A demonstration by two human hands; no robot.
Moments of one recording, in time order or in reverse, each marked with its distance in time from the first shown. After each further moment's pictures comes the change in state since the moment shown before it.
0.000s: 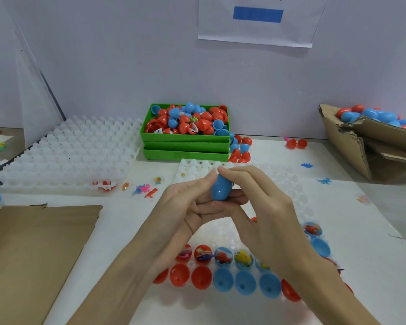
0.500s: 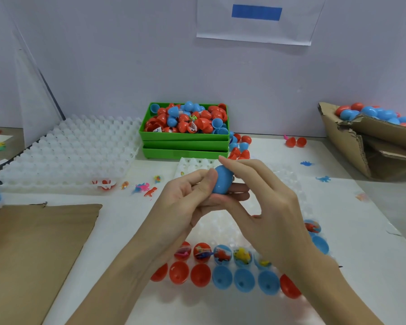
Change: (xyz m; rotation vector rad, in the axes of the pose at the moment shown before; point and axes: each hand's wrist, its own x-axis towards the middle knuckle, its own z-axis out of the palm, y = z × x) left_hand -0.002 -0.001 0.002 0.128 -0.040 0.118; right_hand 0.006 -0.003 -0.003 0.034 0.050 0.016
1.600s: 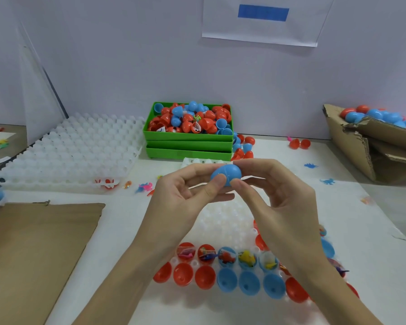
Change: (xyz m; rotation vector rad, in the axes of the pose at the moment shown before) left_hand -0.002 0.004 -0.002 0.198 0.191 0.155; right_hand 0.004 -0.009 -0.004 0.443 0.089 0.364
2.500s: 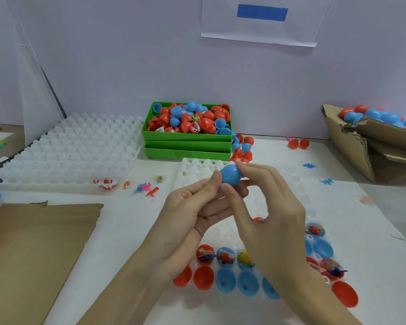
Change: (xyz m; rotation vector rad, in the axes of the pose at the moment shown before) left_hand -0.002 -0.013 0.010 -0.419 -0.046 -0.294; right_hand -0.013 0.010 0.016 -0.384 0.166 -0.233
